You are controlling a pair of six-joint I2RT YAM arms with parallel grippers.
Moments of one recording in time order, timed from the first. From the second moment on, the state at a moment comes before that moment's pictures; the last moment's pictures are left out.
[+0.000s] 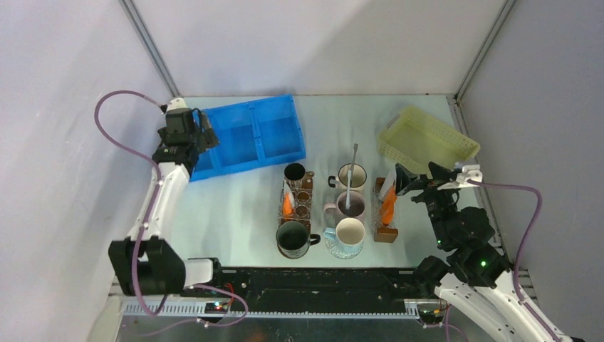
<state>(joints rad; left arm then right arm) 0.00 1.22 1.10 -0.46 -0.31 -0.28 0.70 0.35 0.59 -0.10 0.51 0.19</state>
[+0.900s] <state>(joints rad) 0.26 2.07 1.67 -0.65 -0.10 -0.22 0.57 0.26 0.57 -0.18 0.63 0.02</state>
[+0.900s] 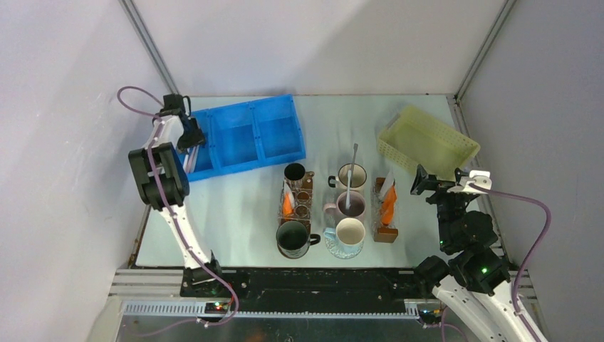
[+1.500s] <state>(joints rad) 0.27 2.22 1.83 -0.78 0.01 -0.15 0.54 0.26 0.57 -0.18 0.60 0.01</state>
